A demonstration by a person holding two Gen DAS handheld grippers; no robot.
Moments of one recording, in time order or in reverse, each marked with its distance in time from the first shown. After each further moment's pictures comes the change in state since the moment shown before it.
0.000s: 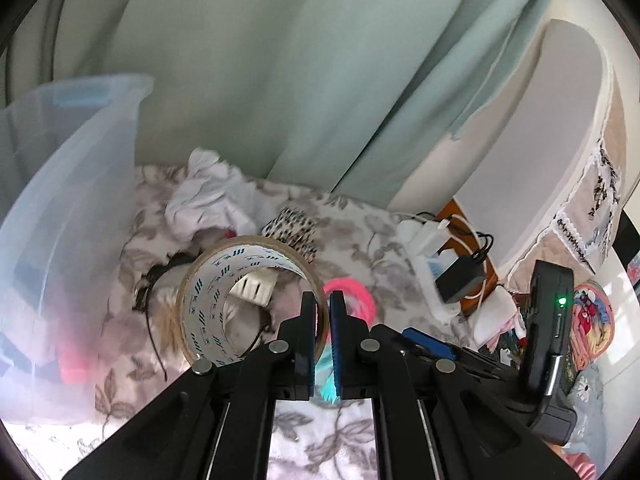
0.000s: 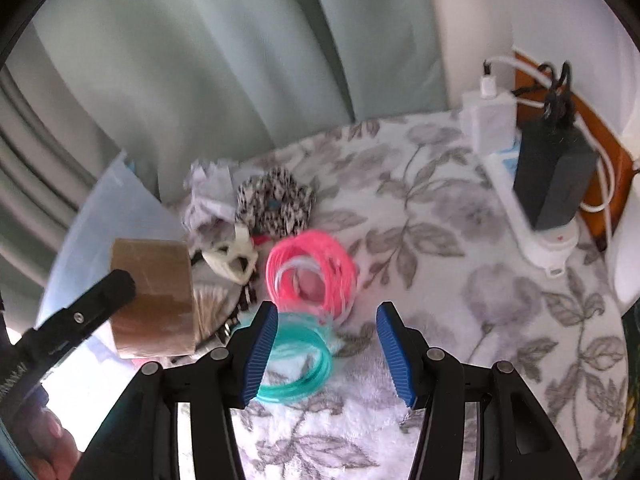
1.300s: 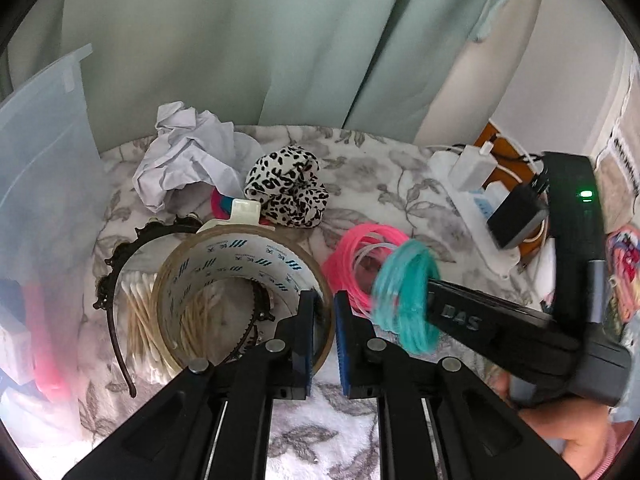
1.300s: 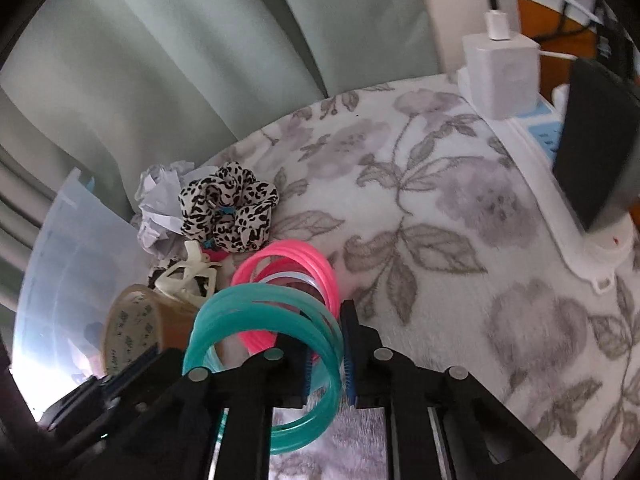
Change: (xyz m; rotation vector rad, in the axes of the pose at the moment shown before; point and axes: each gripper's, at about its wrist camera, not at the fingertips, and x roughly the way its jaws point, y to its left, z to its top) left arm 0.074 -0.024 -0.023 0.162 0.146 0.154; right arm 0.043 -0.026 0.019 0.103 0.025 0.020
